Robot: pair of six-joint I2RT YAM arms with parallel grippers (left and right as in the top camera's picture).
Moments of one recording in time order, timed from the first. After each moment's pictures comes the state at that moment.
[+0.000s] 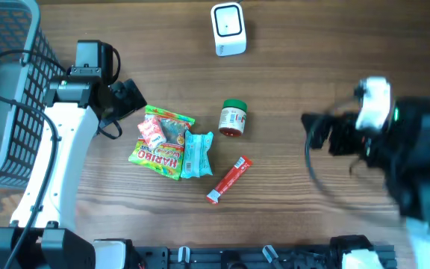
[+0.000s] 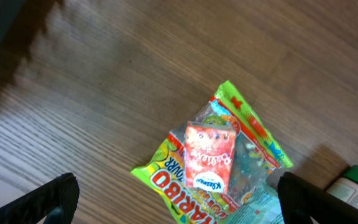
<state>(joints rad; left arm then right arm) -0.04 1.51 1.34 -1.09 -0.10 -0.58 0.07 1.05 1.29 -1.06 -0.33 0.19</state>
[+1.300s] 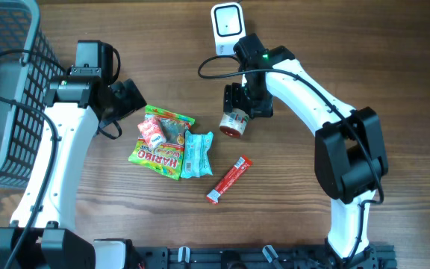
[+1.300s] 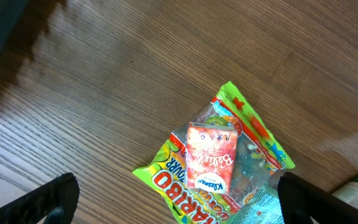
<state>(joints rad) -0.04 1.51 1.34 -1.09 -0.11 -0.58 0.45 2.12 1.66 -1.00 -0.21 0.49</state>
